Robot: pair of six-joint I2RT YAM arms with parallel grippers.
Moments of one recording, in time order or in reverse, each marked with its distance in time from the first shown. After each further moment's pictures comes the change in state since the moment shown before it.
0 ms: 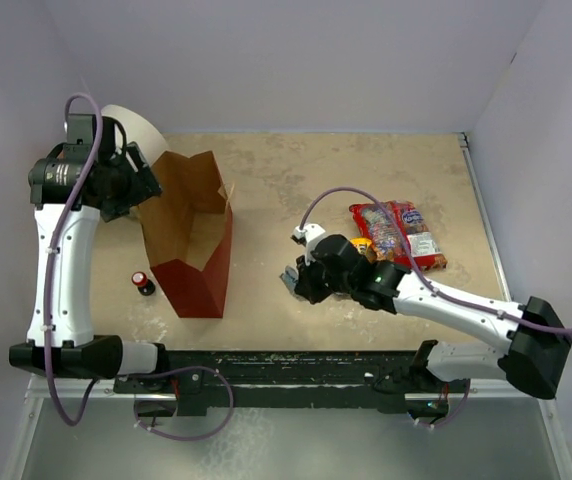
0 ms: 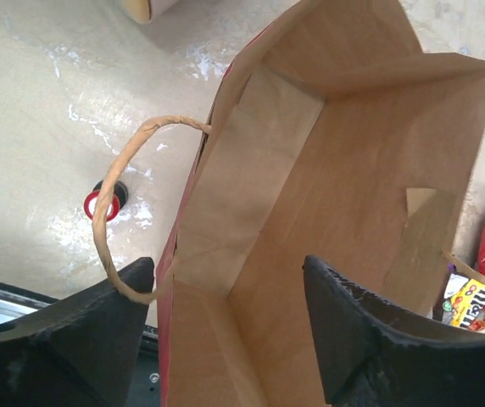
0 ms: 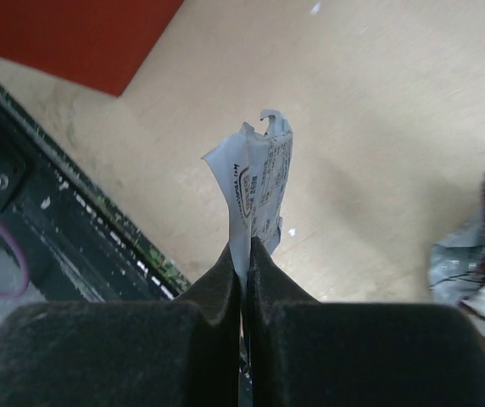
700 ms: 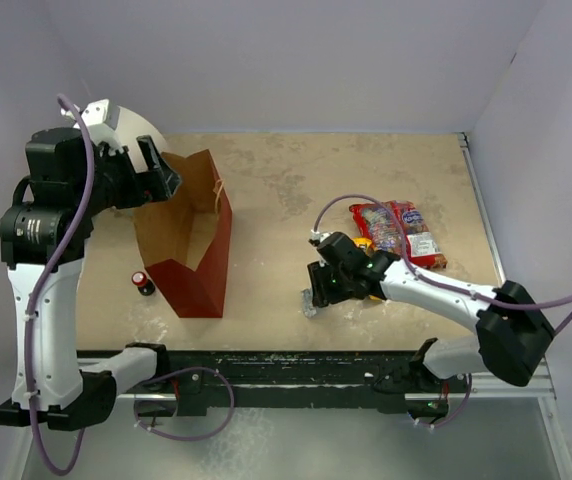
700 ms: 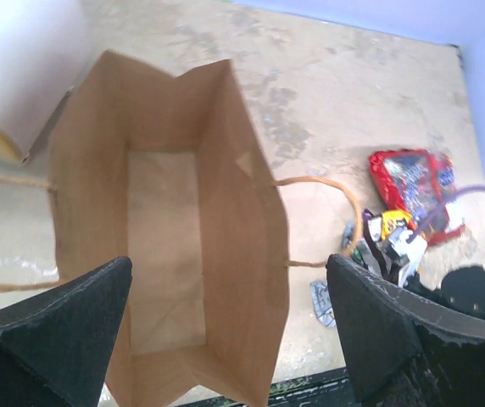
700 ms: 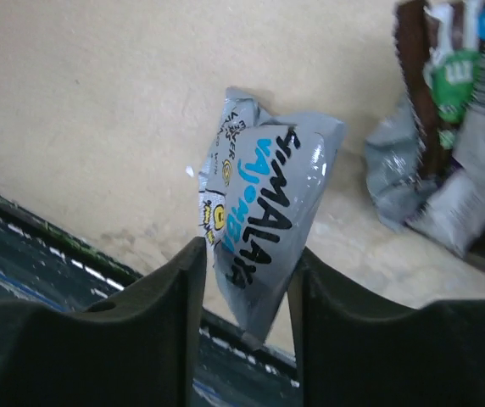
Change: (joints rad) left arm -0.026 -0.211 -0.025 0.220 0.274 0.208; right arm -0.135 0.168 -0.051 -0.119 -0.082 0.106
